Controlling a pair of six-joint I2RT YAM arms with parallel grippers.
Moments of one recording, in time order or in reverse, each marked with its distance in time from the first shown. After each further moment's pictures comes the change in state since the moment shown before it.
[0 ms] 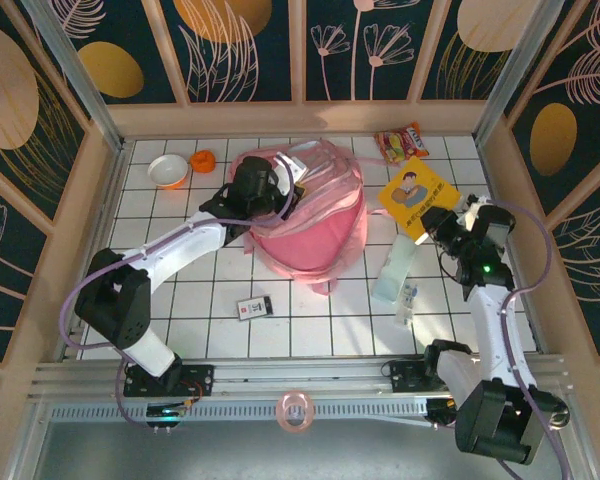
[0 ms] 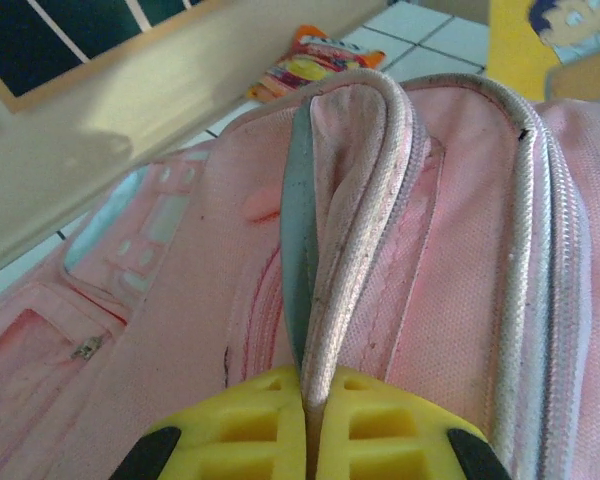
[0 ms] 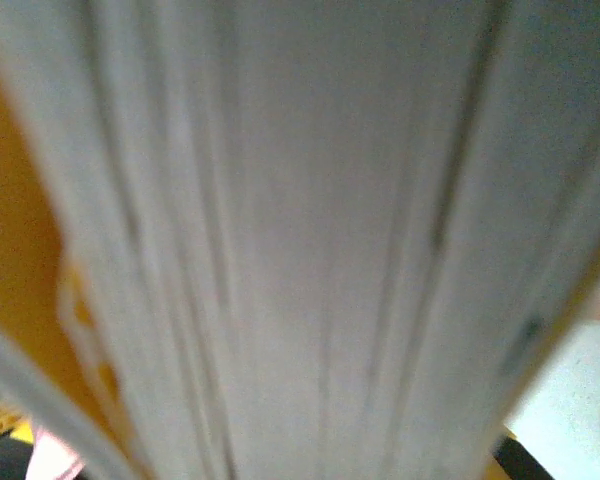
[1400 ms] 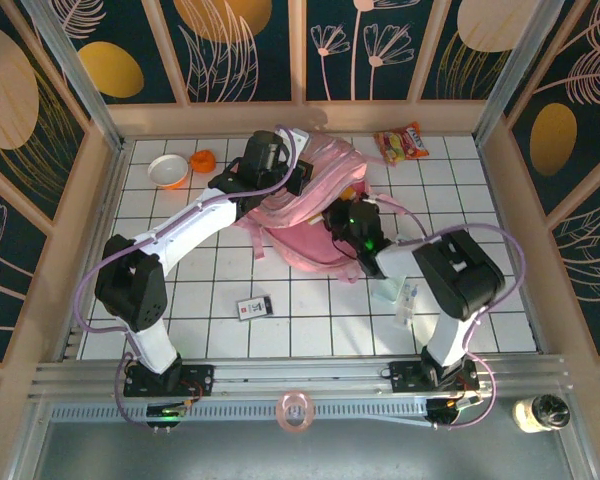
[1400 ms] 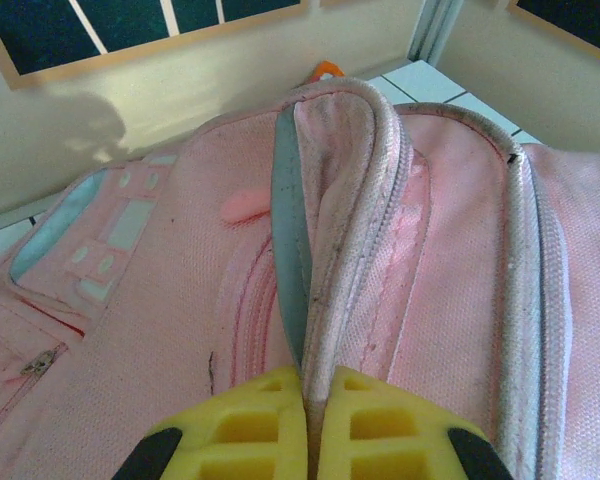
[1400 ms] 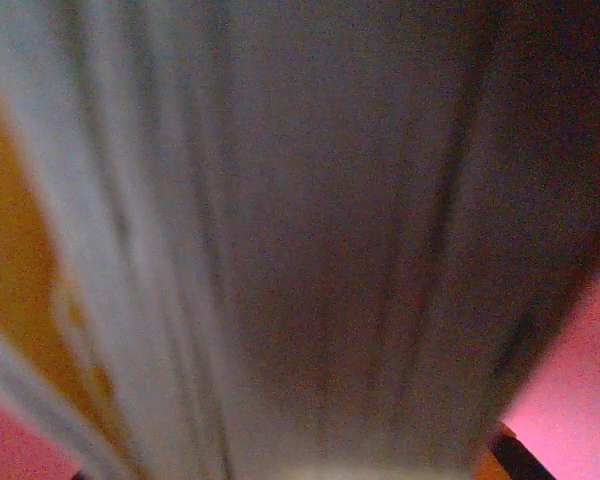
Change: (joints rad) left arm 0.007 0.134 0.268 -0.150 0.014 -0.234; right arm 0.743 0.921 0.104 1.064 0.501 0.754
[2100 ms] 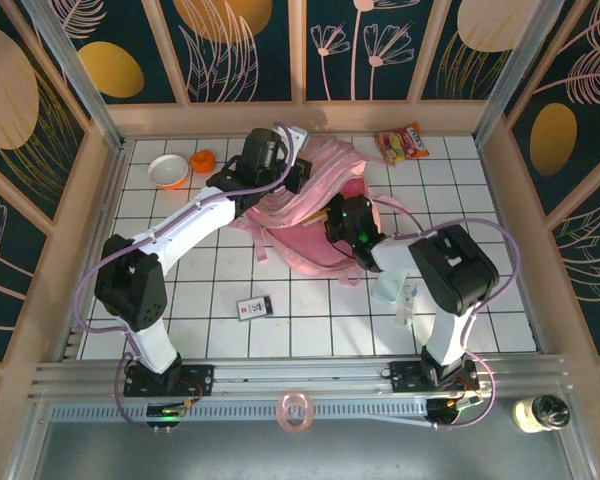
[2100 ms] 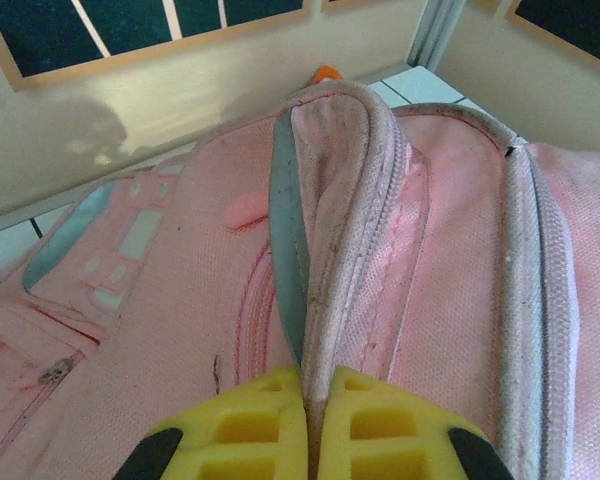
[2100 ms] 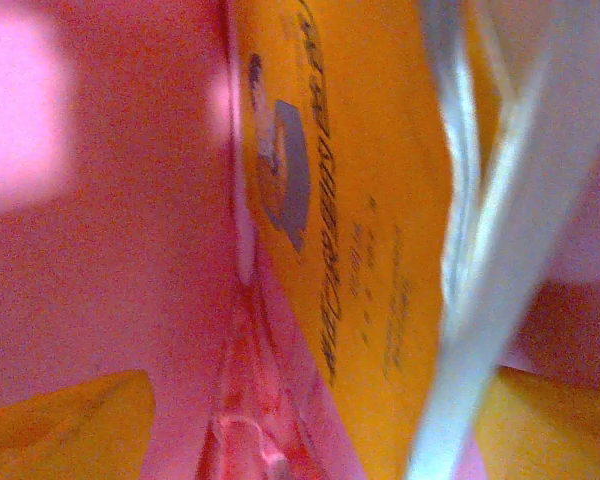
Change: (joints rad) left arm 0.018 0.002 0.013 -0.009 0.006 -0.007; right arm -0.004 -0.009 0.032 -0.215 0.005 0.000
